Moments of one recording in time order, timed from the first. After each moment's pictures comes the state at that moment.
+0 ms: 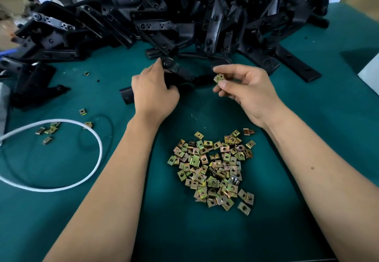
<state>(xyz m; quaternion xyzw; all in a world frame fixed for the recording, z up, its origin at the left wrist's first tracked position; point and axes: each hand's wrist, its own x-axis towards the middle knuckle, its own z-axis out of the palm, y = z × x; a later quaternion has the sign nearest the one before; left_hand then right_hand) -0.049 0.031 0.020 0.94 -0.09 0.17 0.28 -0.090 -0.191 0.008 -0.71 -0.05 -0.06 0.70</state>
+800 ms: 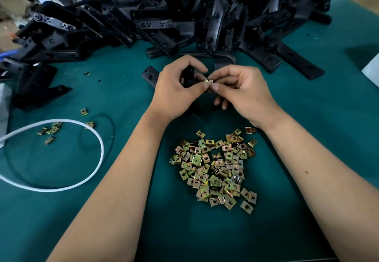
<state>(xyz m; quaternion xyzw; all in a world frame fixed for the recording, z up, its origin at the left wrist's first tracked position) -0.061 0.009 0.022 0.79 -0.26 0.06 0.56 -0.092 -0.177 0.006 -0.75 -0.09 -0.08 0.65</state>
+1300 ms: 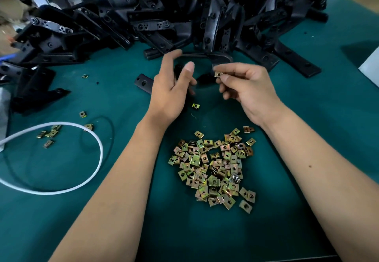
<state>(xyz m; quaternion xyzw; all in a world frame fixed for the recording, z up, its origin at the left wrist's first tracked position) -0.057 0.009 0.009 0.79 -0.18 0.09 0.58 -0.089 -0.186 0.008 -0.67 -0.01 -0.09 0.73</state>
